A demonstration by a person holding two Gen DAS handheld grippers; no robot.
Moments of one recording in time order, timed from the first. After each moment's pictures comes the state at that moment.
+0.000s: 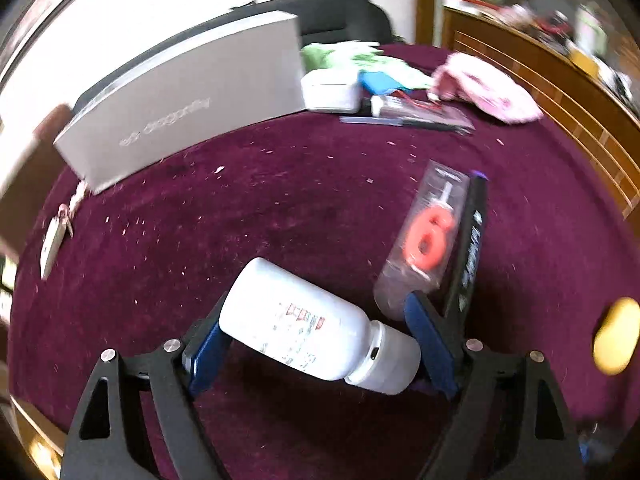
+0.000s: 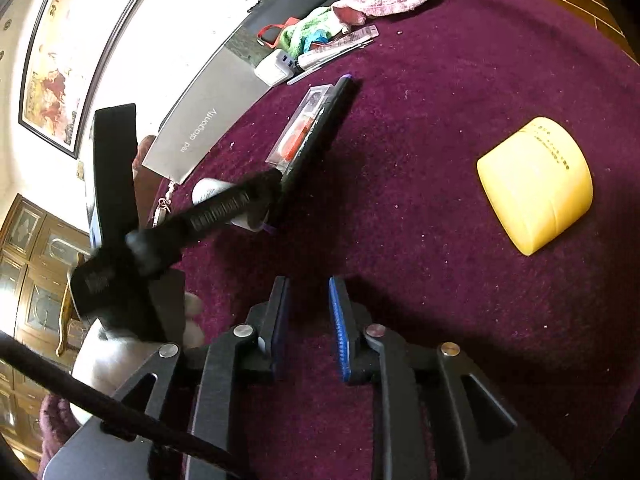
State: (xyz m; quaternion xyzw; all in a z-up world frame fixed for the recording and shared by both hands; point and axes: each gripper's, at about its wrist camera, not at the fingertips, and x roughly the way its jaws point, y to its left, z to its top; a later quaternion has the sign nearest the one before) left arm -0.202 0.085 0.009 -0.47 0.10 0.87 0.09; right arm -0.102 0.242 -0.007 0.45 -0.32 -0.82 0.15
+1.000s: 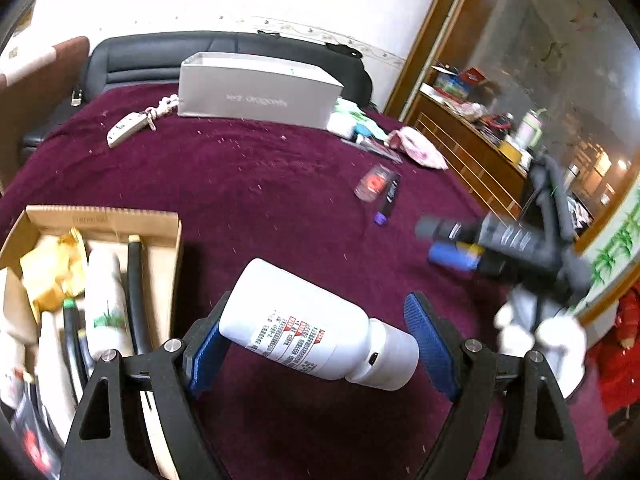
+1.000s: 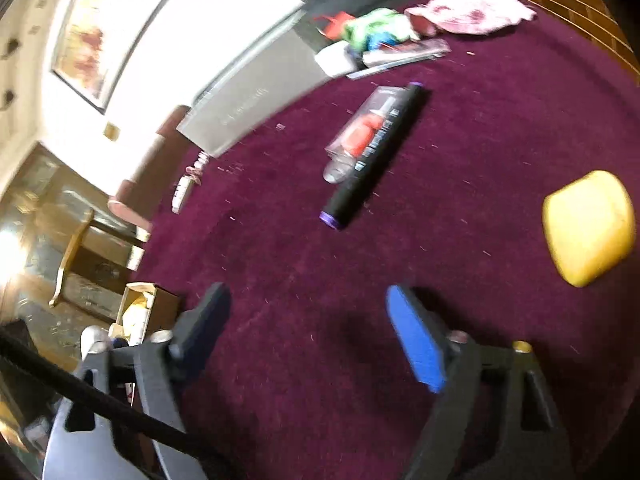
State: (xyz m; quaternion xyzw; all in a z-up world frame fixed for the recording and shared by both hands) left arm -0.009 -0.049 0.068 -0.40 -0.08 0.90 0.17; right arm -0.094 0.219 0.024 0.44 -0.25 -0.84 0.20
